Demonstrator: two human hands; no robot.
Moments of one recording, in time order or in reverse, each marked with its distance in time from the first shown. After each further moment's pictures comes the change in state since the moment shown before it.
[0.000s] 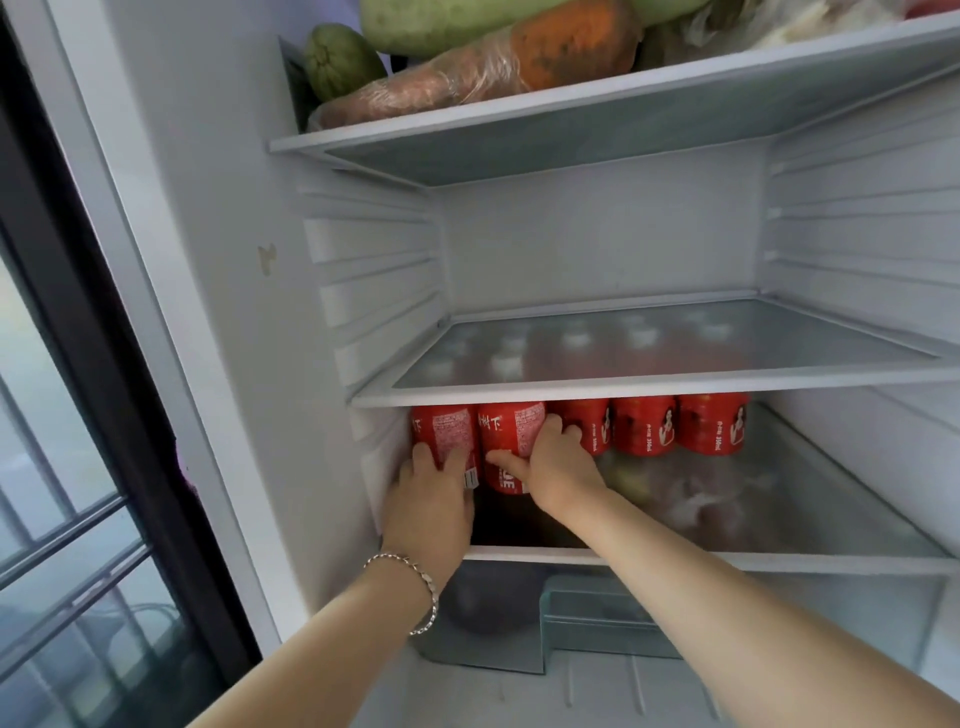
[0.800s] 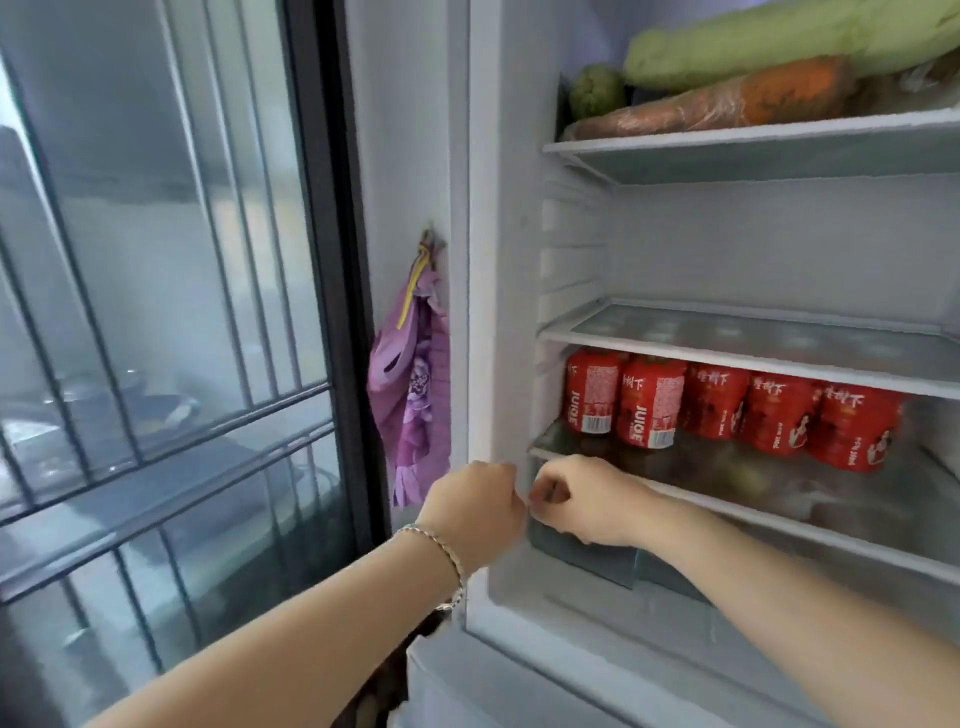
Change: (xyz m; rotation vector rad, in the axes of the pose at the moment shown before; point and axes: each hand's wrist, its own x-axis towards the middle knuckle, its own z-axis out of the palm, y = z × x) left_hand -0.138 -0.034 -0.085 -0.062 -0.214 -0.213; right_hand -0.141 -0.046 0.006 -0.202 -0.556 -0.573
